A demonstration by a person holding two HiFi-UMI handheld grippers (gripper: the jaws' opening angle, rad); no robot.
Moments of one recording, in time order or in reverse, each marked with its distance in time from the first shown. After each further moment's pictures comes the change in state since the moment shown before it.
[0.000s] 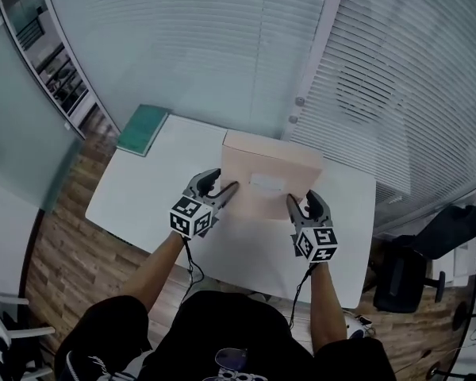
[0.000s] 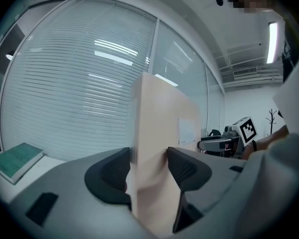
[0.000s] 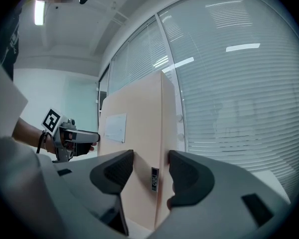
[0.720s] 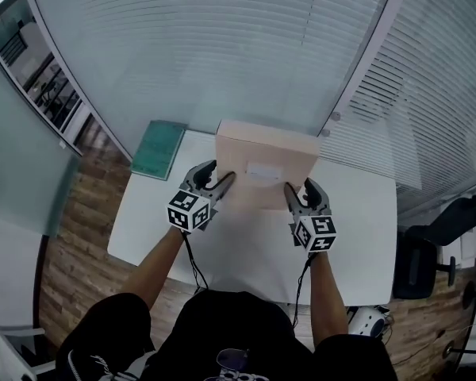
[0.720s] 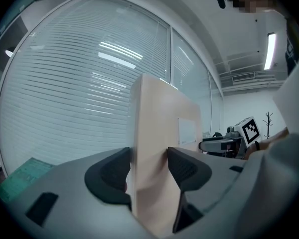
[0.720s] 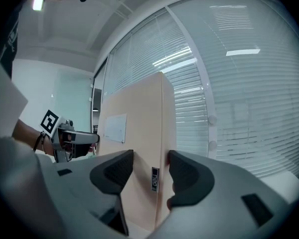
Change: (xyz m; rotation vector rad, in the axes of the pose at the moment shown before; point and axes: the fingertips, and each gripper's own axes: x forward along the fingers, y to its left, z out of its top) left arm -0.030 0.174 0.025 0.001 -0.032 -0.034; right arm 0.141 0.097 0.032 -0.007 -0.020 -0.079
